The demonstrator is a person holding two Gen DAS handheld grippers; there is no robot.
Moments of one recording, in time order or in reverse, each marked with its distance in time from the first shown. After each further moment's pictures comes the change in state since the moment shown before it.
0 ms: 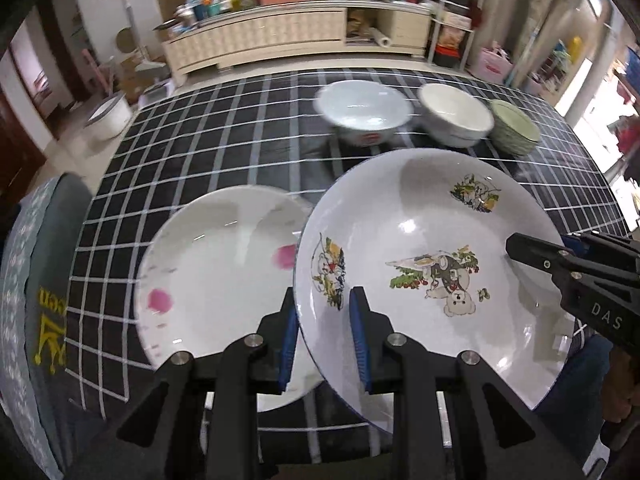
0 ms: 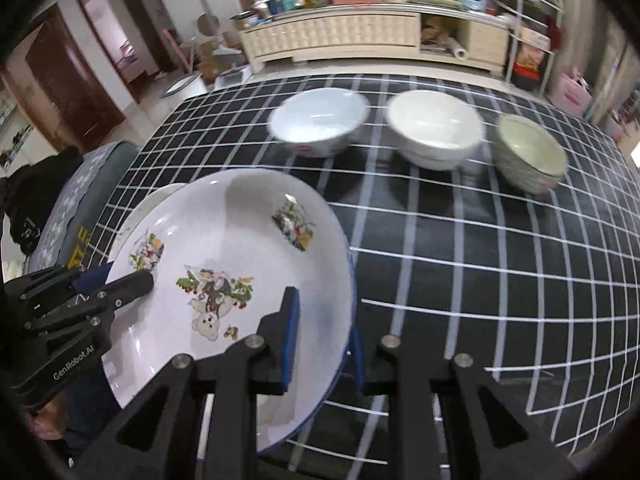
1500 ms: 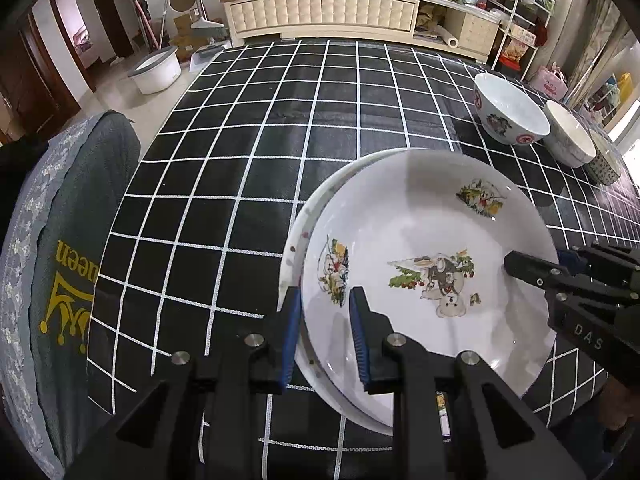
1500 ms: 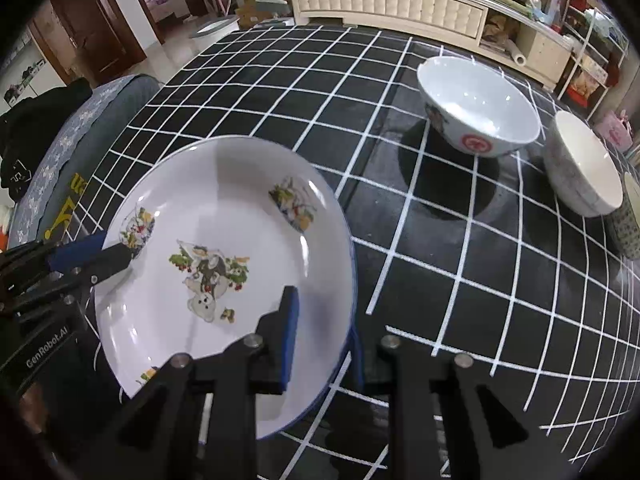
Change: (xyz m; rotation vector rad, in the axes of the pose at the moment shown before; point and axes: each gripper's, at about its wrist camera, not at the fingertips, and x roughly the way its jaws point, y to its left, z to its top) left arm 0.039 0.130 -0.020 -0.149 0.051 0.078; right arm 0.099 0.105 0.026 -0.154 0.131 -0.008
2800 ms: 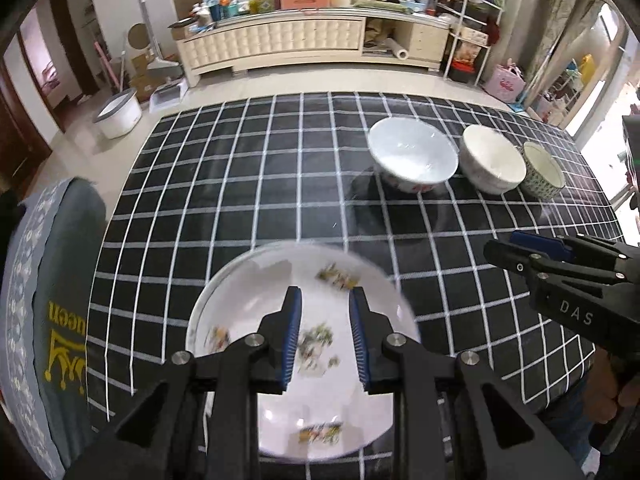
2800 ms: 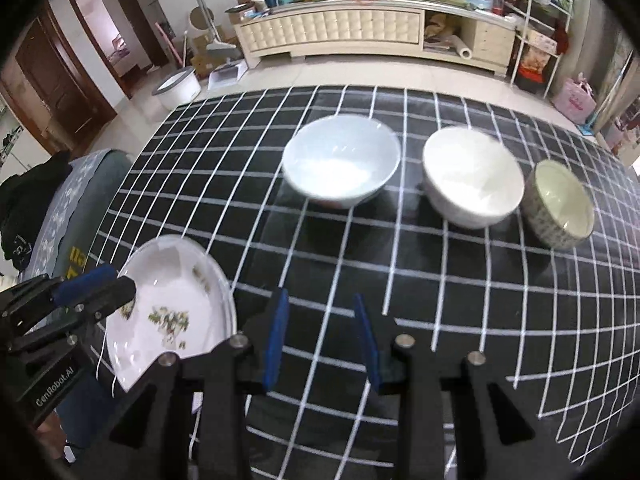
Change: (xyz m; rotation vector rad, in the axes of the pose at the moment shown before) left arm -0.049 -0.092 0.062 0.121 -0.066 -0.092; right arm -0.074 -0.094 0.025 0.177 -0.098 -0.030
